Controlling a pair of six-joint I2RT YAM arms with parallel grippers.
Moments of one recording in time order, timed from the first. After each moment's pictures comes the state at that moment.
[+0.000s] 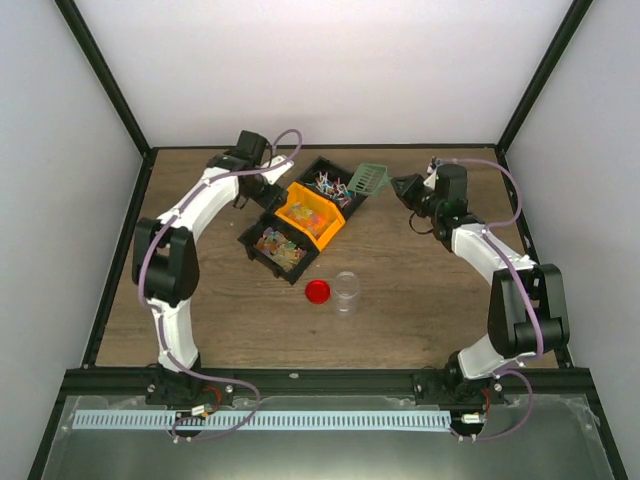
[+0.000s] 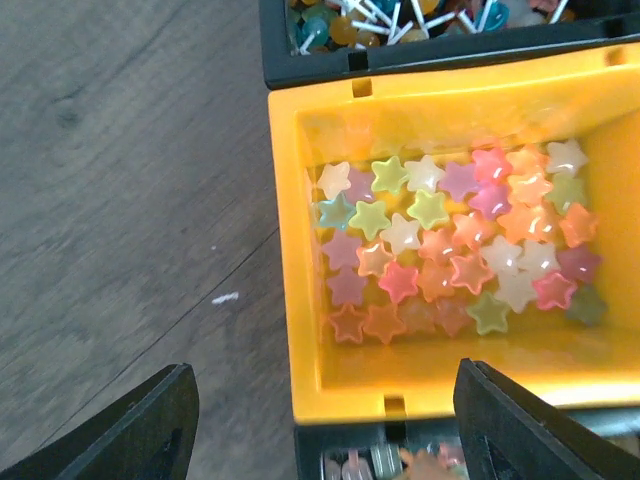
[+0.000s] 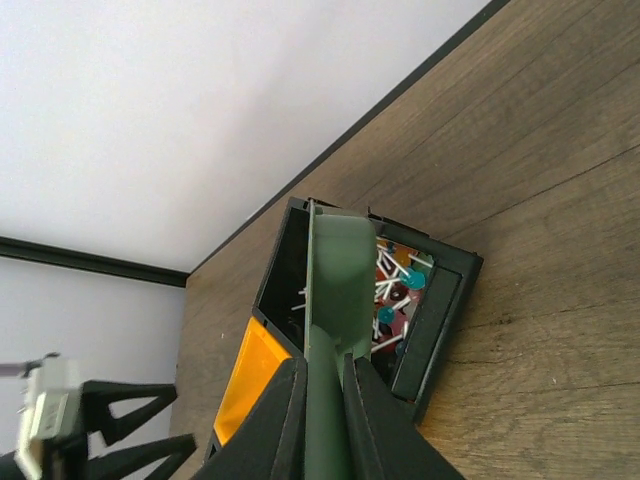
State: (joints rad) left arm -0.31 1.94 1.69 -0.79 0.13 0.38; right arm 0.14 1.53 0.96 0.18 -0.38 0.88
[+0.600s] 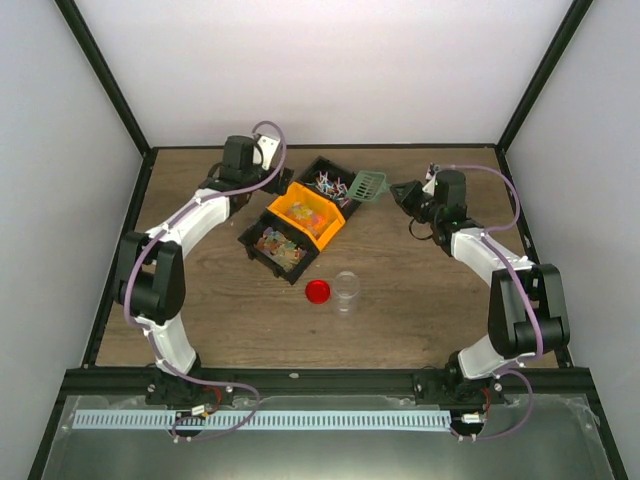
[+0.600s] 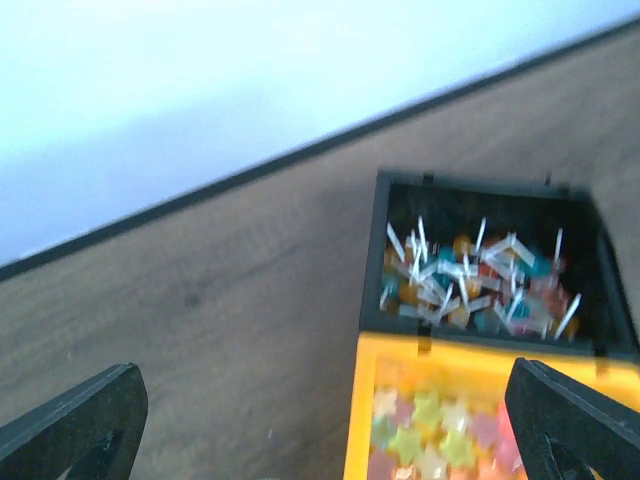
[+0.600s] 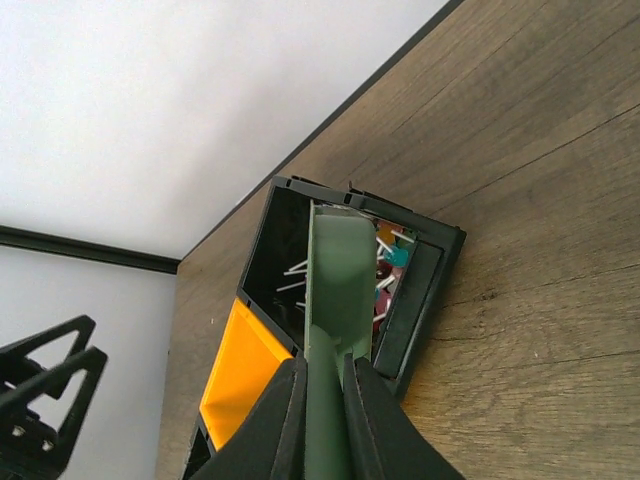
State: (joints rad) left arm -0.31 1.81 1.40 -0.17 0.11 0.14; right arm 0.14 1.52 0.90 0.20 -0.39 0.87
